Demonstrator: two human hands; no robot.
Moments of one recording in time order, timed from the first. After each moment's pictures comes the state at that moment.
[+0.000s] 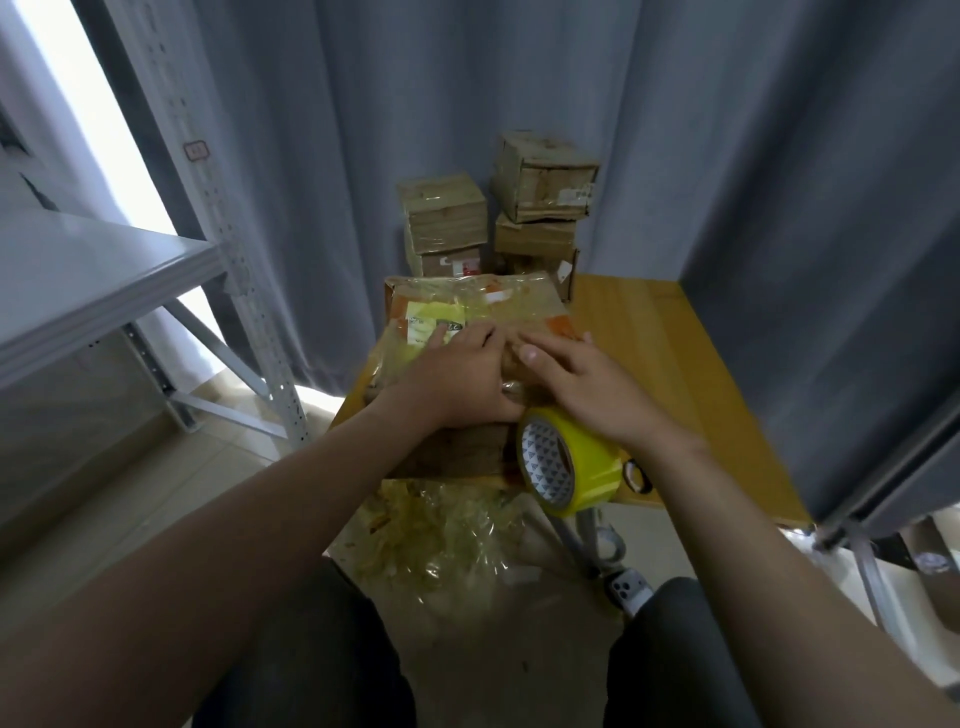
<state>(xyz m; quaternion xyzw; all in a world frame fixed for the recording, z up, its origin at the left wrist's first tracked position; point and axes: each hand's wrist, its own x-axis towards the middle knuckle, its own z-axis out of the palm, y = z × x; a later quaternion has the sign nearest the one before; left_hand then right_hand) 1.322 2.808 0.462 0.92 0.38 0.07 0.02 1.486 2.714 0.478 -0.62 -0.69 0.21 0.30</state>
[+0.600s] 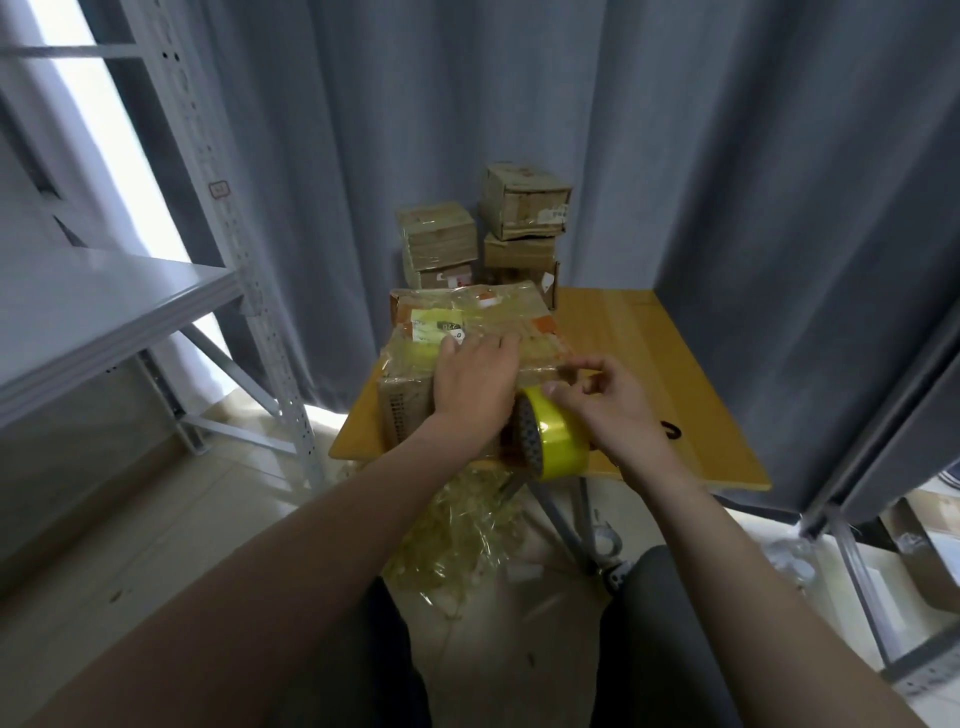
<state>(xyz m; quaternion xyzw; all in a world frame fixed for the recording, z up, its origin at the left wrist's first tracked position) 1.339 2.746 0.456 0.85 0.46 0.21 -0.14 1.476 2.647 0.457 -0.65 -0.44 0.30 0.54</state>
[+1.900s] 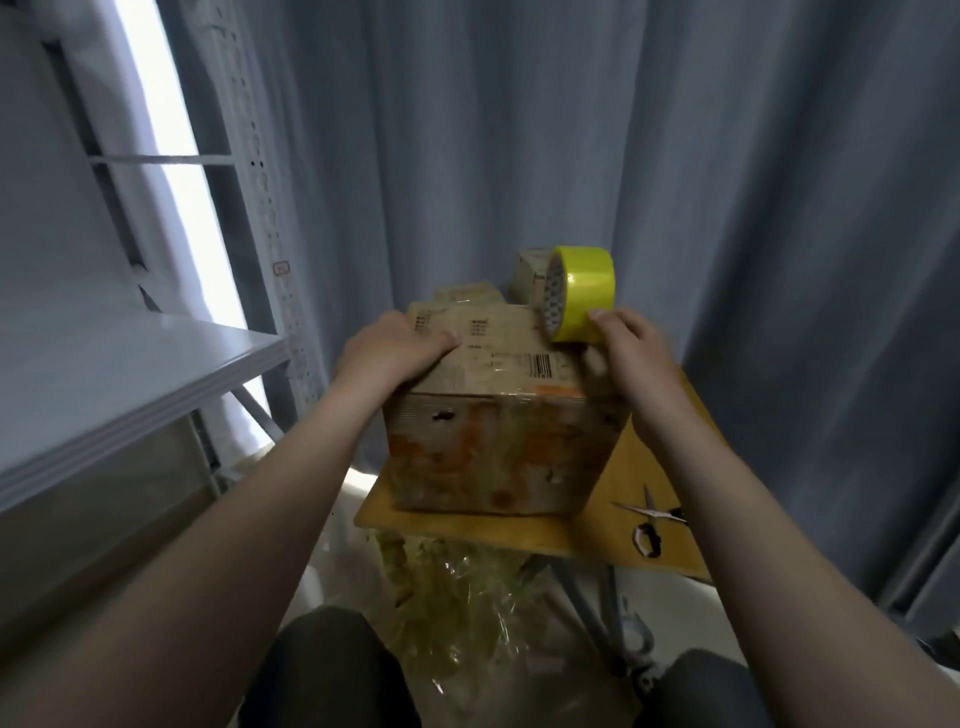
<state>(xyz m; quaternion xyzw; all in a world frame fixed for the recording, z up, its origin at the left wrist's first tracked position) 1.242 2.789 0.597 0.71 0.62 0.27 0.22 1.483 2.704 0.570 -0.60 -0.49 0.21 0.60</state>
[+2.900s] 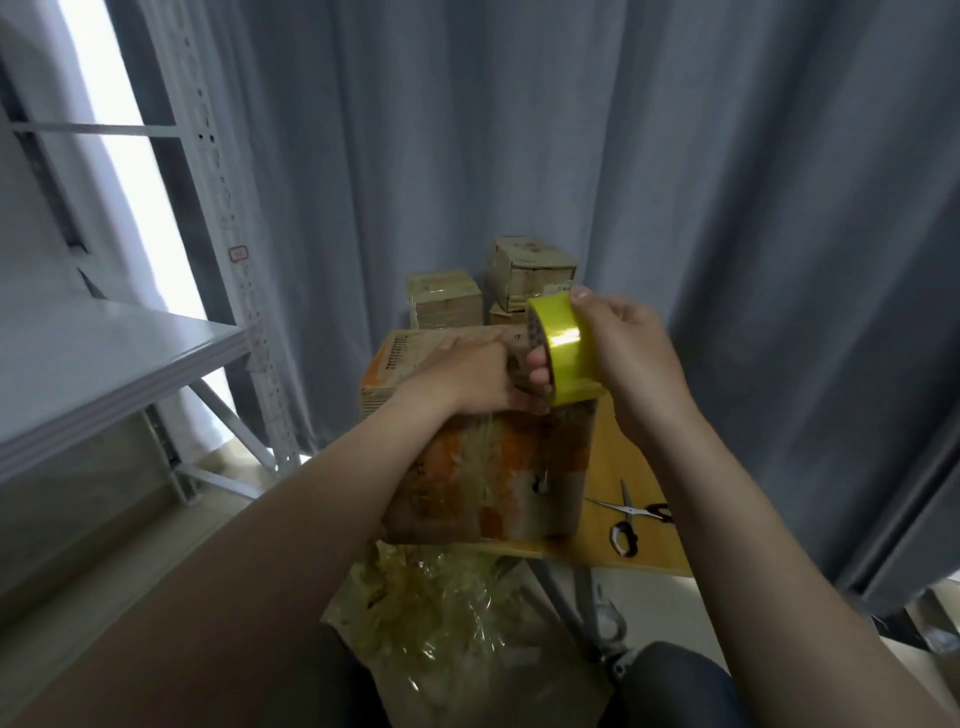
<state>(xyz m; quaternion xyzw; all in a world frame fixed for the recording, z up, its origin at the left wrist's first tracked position) 1.336 2.803 0.561 0.89 0.43 0.10 0.10 1.462 2.675 0.600 -0.55 -0.47 0.30 0.62</state>
